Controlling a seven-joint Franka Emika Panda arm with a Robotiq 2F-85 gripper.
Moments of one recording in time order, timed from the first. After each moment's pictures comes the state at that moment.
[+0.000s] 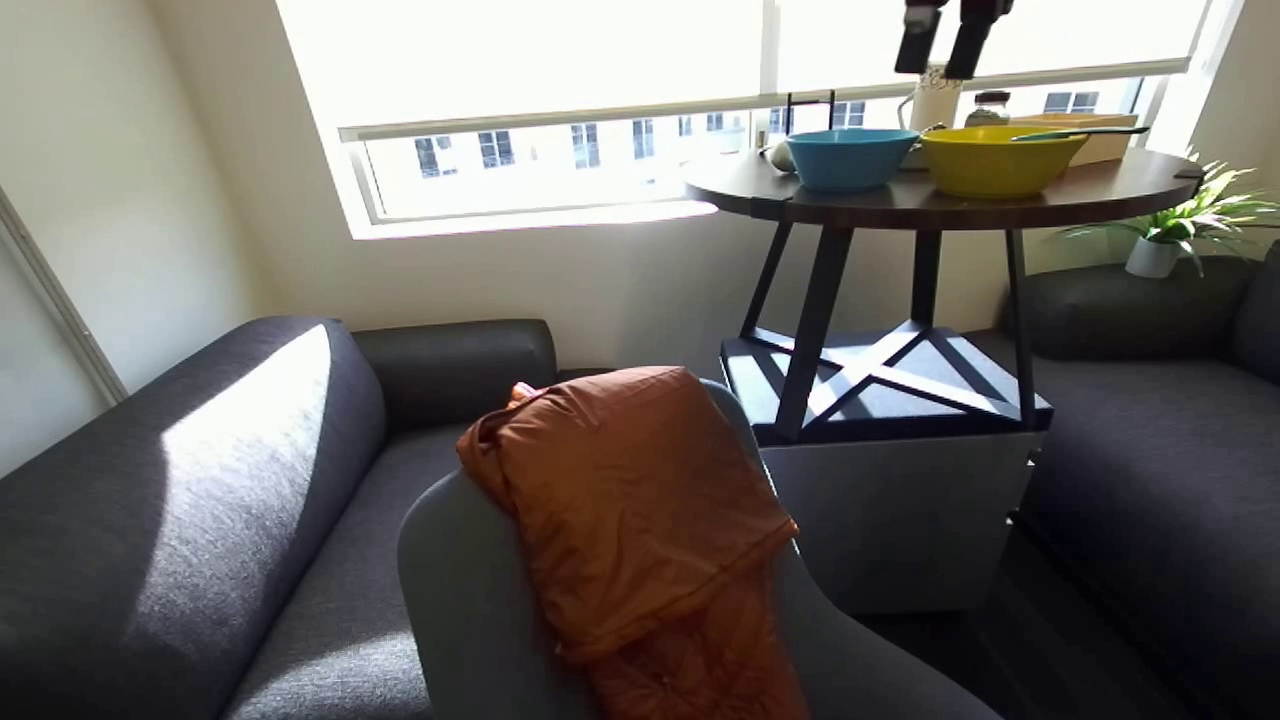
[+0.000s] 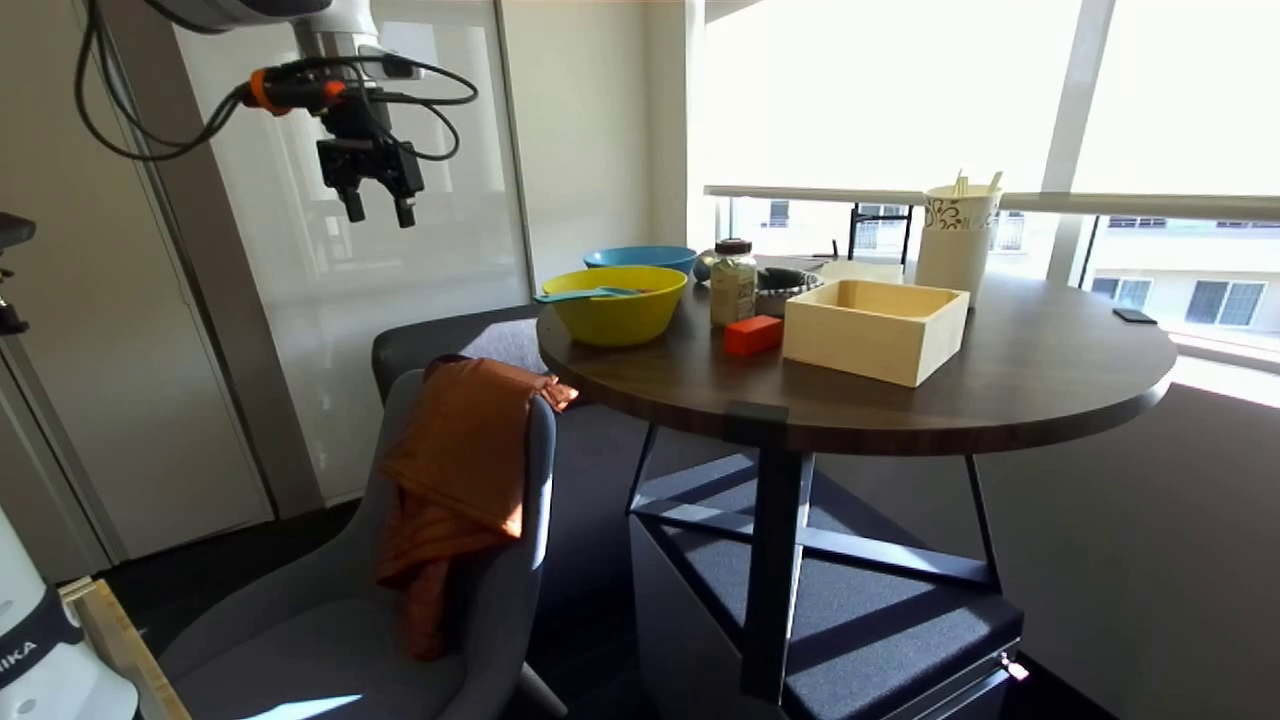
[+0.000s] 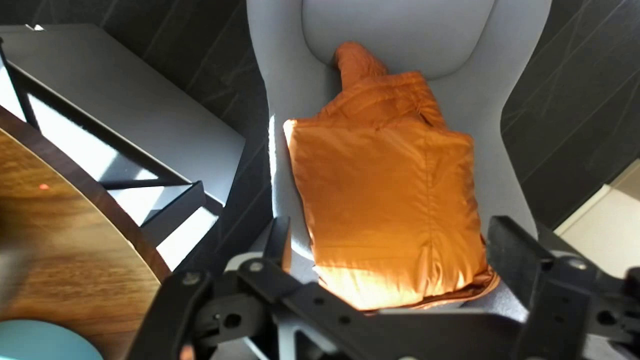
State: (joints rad) arm 0.09 -0.34 0.08 -2.16 0.08 1.93 -0.04
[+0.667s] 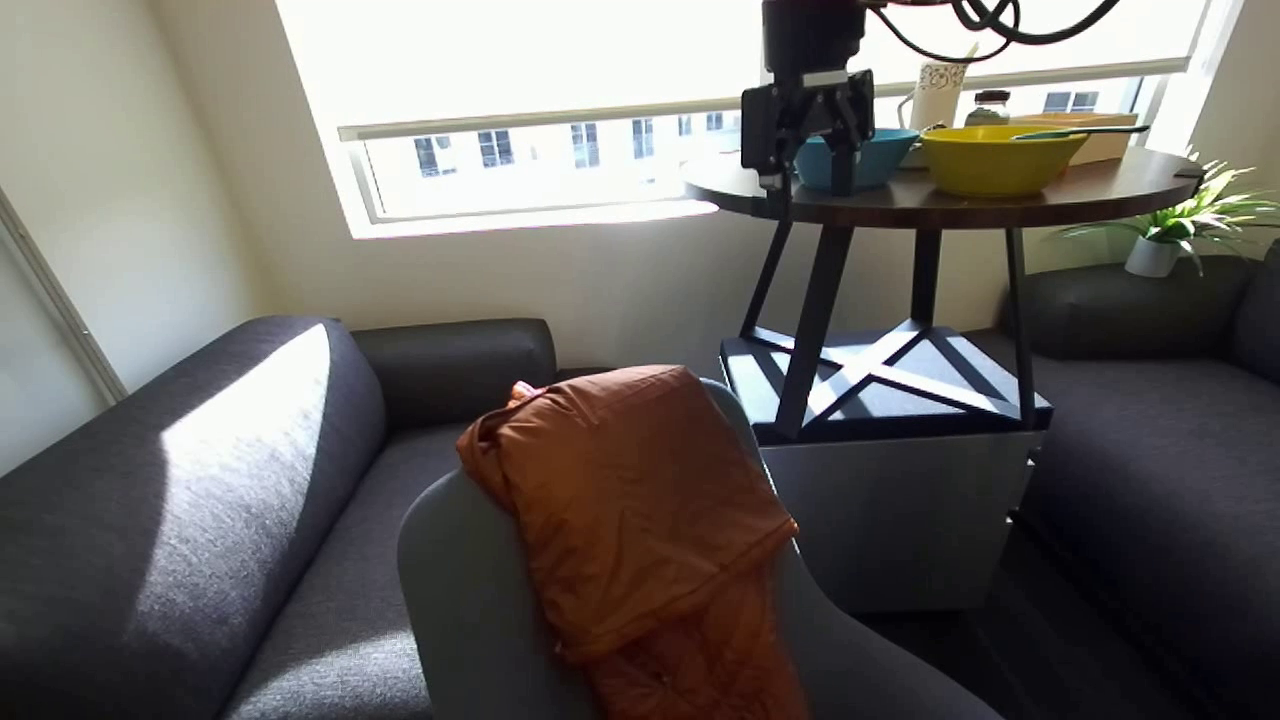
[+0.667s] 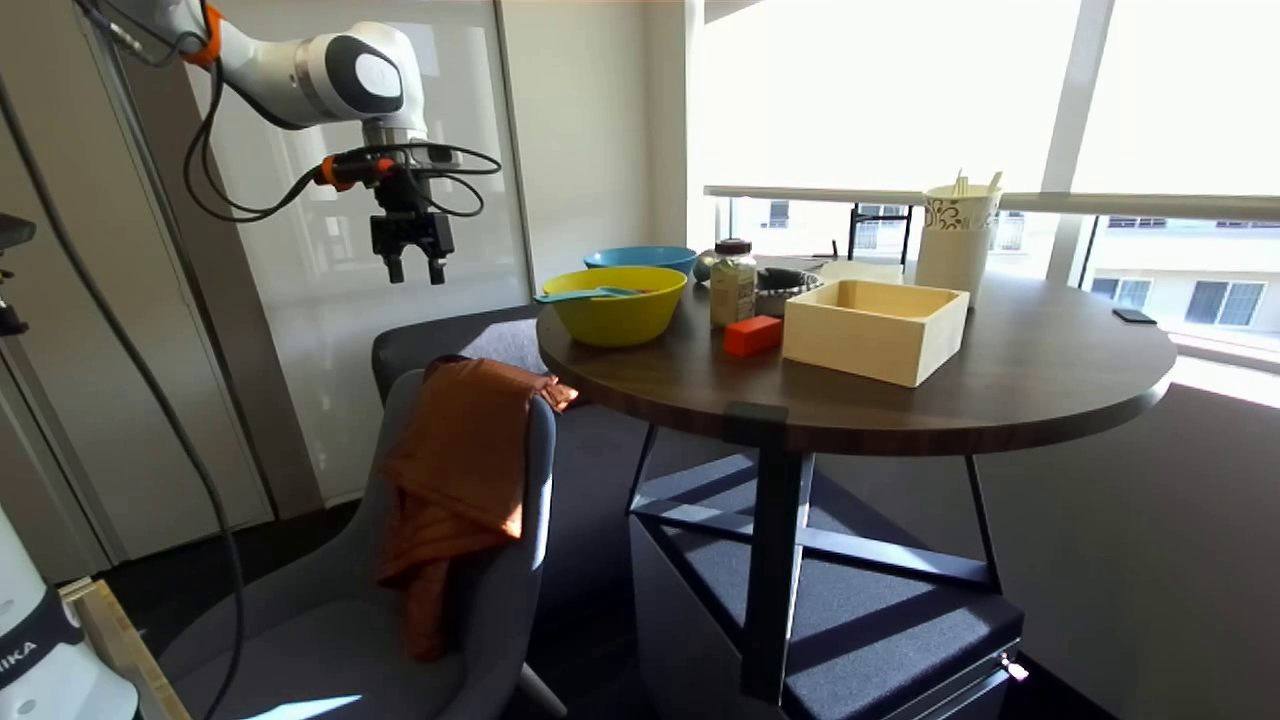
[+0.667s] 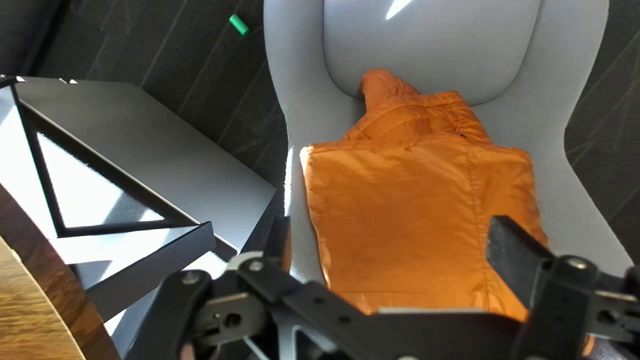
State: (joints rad) arm 0.11 0.06 0.18 -1.93 -0.07 1.90 0.20
